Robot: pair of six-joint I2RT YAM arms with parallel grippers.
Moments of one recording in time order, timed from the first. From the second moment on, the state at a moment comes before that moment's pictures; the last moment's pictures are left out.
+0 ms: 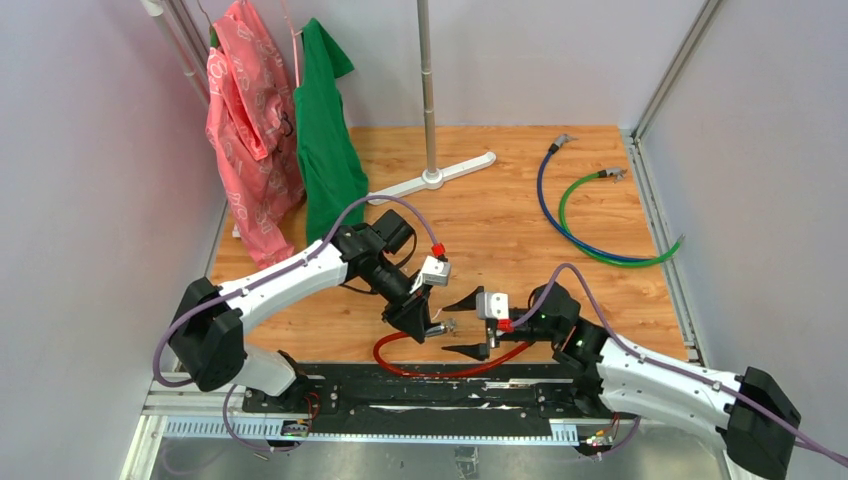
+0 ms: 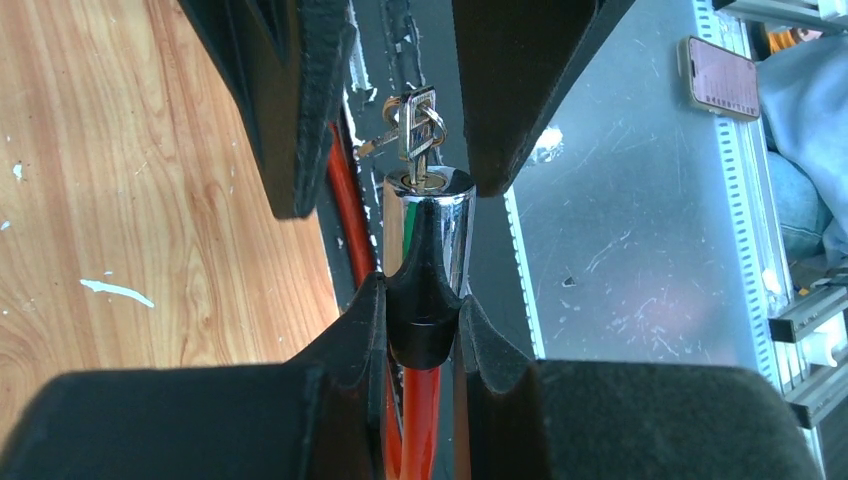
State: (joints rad) left arm -0.77 1.42 1.03 -0.84 1.02 0.58; right arm 0.96 0.73 0.26 0.40 -0.58 -0.25
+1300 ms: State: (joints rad) left arm -0.80 1.45 1.08 -0.86 1.05 0.56; right arm 0.97 0.86 0.40 0.28 -0.70 -0.44
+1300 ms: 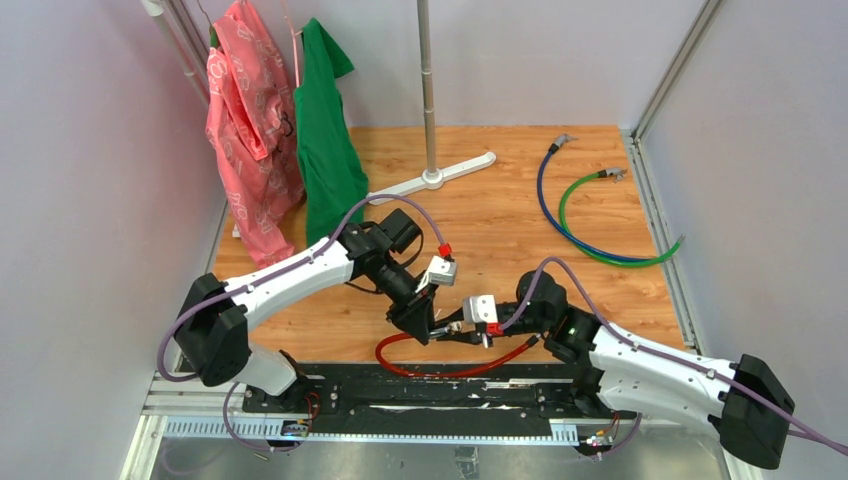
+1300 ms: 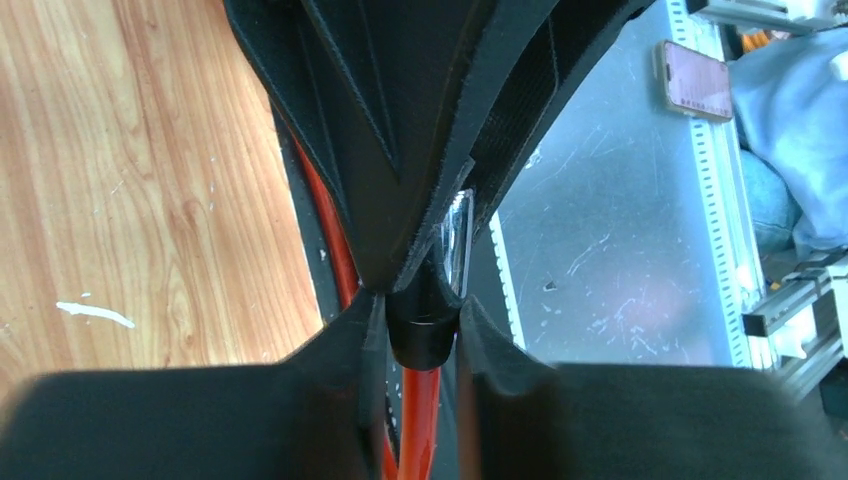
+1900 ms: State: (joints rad) left arm -0.79 1.24 0.93 -0.51 0.60 0.44; right arm 0.97 0.65 0.36 0.07 -0.09 0.35
